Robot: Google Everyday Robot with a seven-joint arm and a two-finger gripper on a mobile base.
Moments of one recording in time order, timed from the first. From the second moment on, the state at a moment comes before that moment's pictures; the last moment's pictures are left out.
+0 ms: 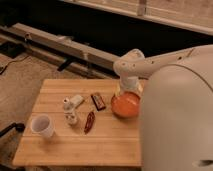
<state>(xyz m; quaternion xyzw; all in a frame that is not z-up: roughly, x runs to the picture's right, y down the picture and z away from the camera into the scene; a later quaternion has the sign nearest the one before) 0.136 0.038 0.784 -0.14 0.23 0.68 0.69</state>
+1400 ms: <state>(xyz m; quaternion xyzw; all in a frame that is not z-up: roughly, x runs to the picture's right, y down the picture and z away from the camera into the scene) 0.131 0.036 0.780 -0.13 0.22 0.67 0.70</state>
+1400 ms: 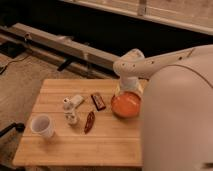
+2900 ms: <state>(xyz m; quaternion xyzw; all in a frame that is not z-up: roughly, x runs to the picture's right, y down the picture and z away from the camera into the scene) -0.075 0.146 0.641 -0.22 0.09 0.51 0.82</state>
